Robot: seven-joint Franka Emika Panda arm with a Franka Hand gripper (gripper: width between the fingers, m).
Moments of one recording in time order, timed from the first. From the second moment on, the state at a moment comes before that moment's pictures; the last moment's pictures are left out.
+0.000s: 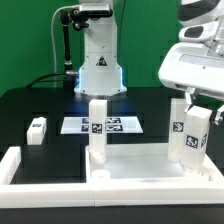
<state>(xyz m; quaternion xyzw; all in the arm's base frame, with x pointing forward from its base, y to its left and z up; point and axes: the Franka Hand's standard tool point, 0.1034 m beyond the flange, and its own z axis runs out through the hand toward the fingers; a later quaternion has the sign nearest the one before) 0.644 0.117 0.124 0.88 -0.34 0.29 0.14</state>
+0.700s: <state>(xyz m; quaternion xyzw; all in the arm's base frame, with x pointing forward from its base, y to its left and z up) 0.639 0.131 0.123 0.87 -0.33 0.33 0.17</state>
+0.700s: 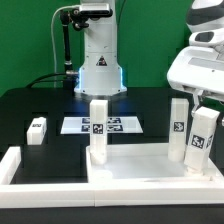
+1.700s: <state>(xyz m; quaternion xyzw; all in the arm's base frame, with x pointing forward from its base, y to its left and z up) 0.641 0.131 0.122 0.86 -0.31 0.36 0.18</state>
